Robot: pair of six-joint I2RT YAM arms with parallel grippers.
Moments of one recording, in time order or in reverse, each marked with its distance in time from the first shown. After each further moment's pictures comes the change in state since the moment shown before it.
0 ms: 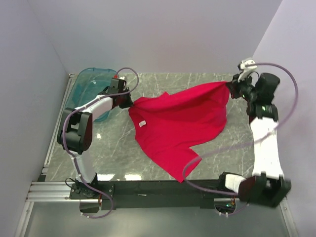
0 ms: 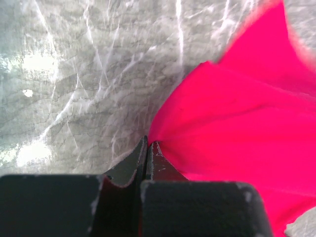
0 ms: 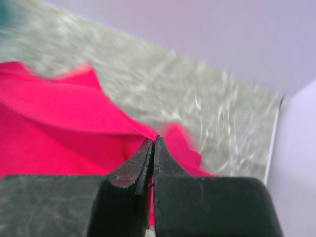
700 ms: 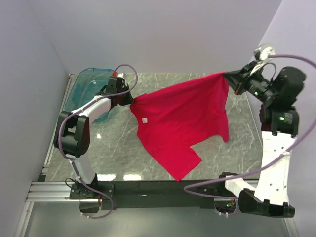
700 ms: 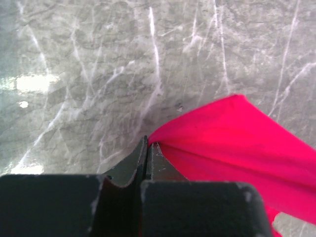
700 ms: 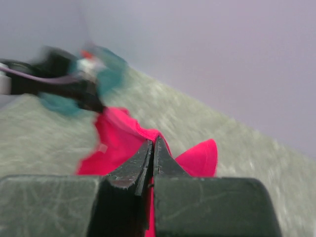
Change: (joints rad) left arm 0.000 -0.072 -0.027 0.057 0.018 -0.005; right arm 0.045 -0.166 0.314 -0.241 -0.208 0.222
